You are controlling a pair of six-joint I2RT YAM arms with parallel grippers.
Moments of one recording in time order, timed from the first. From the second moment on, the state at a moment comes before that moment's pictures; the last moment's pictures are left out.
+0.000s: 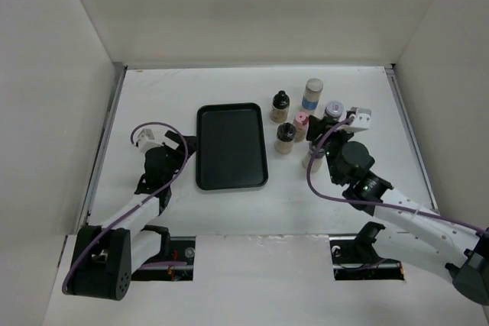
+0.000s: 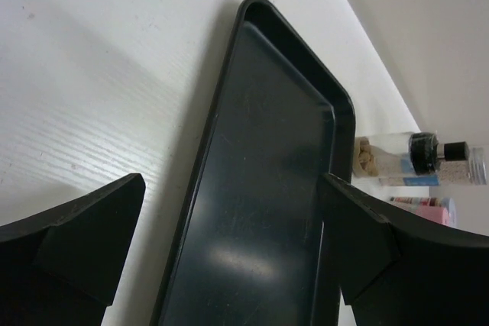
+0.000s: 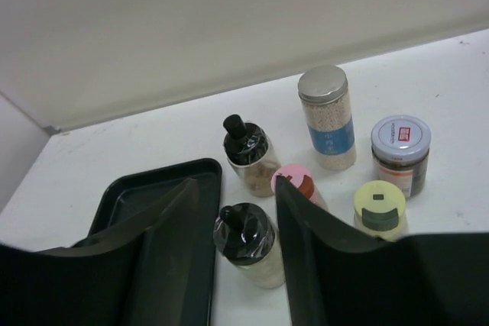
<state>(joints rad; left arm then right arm) -0.13 1.04 0.22 0.50 -0.09 -0.92 0.78 0.87 0.59 0.37 0.71 0.29</state>
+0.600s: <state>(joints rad) -0.12 1.01 0.18 0.55 -0.07 -0.94 0.46 1.32 0.89 0.27 0.57 0.38</state>
